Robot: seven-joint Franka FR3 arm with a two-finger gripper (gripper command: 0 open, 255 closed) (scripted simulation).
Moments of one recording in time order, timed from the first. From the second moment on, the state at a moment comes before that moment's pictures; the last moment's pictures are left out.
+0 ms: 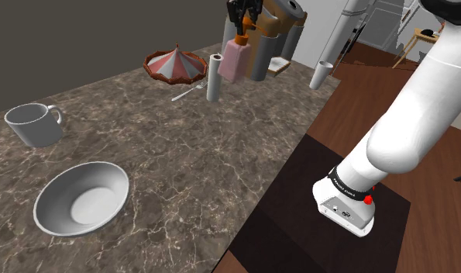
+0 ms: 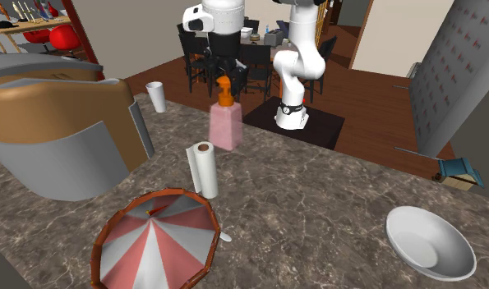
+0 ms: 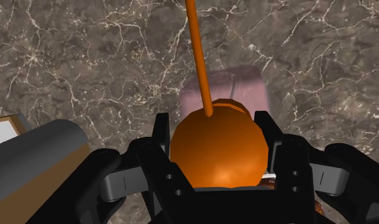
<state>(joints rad) 0.02 0.12 0.11 -1.52 -0.17 1.45 0.18</state>
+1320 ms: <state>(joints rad) 0.04 0.26 0.11 -1.05 -0.20 1.11 0.14</state>
